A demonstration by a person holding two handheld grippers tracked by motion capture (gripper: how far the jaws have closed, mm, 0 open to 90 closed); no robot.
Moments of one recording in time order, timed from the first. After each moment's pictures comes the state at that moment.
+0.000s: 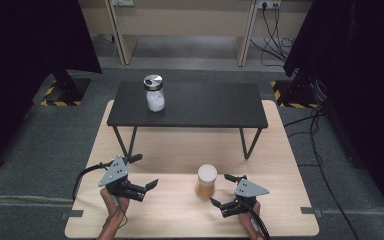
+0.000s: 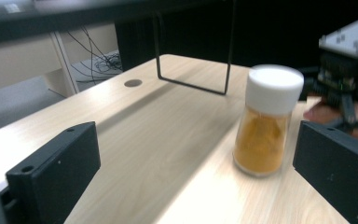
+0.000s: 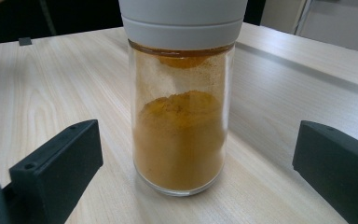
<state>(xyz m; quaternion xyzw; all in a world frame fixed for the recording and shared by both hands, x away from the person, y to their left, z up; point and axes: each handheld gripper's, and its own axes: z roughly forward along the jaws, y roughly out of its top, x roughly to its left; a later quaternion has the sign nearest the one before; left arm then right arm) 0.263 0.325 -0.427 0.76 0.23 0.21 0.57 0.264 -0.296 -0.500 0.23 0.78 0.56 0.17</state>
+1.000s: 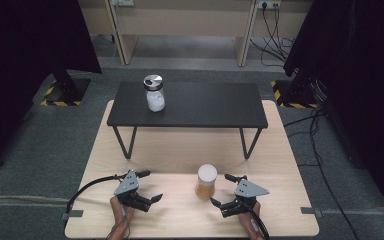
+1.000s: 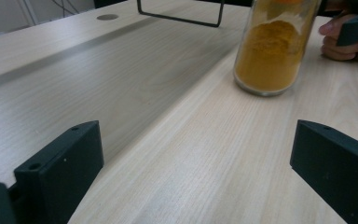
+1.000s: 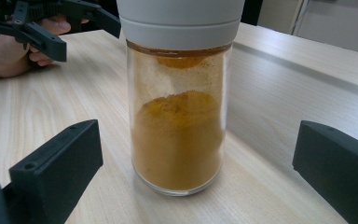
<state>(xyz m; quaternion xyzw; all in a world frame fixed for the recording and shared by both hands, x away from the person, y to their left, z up) 0.287 0.323 -0.491 0.79 0.23 0.16 0.54 0.262 -0.295 -0.500 0.24 0.78 0.56 0.18</state>
